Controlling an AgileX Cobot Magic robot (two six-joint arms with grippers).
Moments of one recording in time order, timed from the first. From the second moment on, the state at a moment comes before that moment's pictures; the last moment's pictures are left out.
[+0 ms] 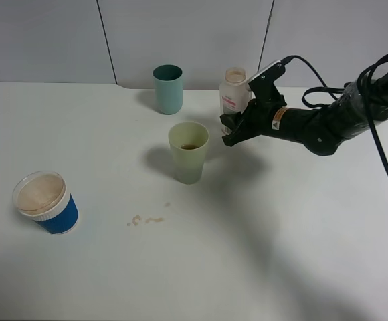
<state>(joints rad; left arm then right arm) 0.07 -0.01 -0.51 0.02 1.06 -0.04 0.28 2.13 -0.91 -0.44 -0.77 0.00</state>
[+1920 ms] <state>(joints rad) 0.07 -0.01 -0.51 0.02 1.06 -0.04 0.28 2.21 -0.91 -0.16 -0.89 -0.09</state>
